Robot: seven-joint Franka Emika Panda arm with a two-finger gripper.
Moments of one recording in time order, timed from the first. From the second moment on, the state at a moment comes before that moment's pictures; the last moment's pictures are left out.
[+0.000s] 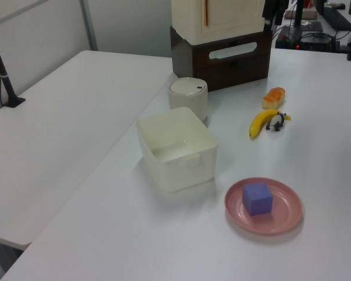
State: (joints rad) arm 0.04 0.01 -0.25 -1.59 0.07 1.67 -0.05
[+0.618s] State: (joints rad) arm 0.04 0.03 -0.25 -1.59 0.04 1.67 -0.10
